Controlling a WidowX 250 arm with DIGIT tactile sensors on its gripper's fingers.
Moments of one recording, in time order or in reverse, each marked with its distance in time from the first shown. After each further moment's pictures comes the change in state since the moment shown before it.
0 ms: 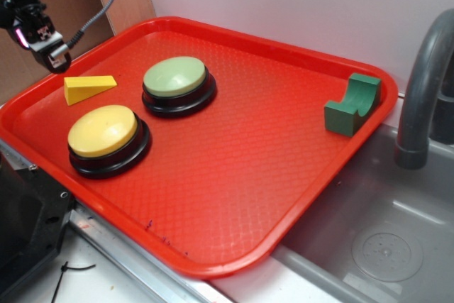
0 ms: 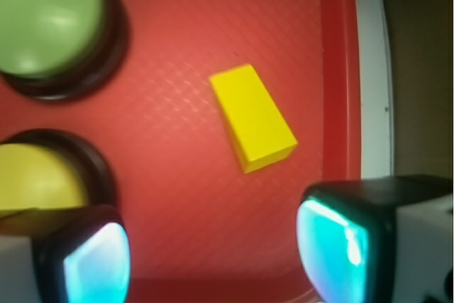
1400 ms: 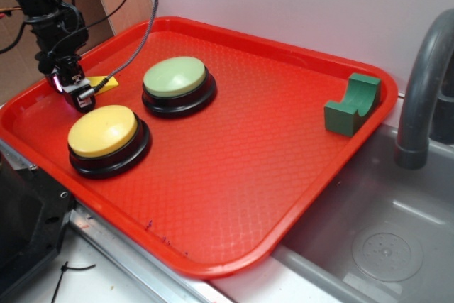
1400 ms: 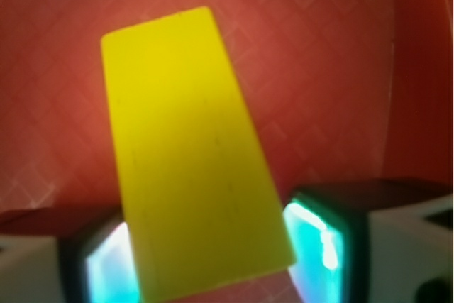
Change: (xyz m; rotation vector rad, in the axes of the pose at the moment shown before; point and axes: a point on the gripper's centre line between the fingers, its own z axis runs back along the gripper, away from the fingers) arm 0.018 0.023 -0.077 -0.035 0.109 -0.069
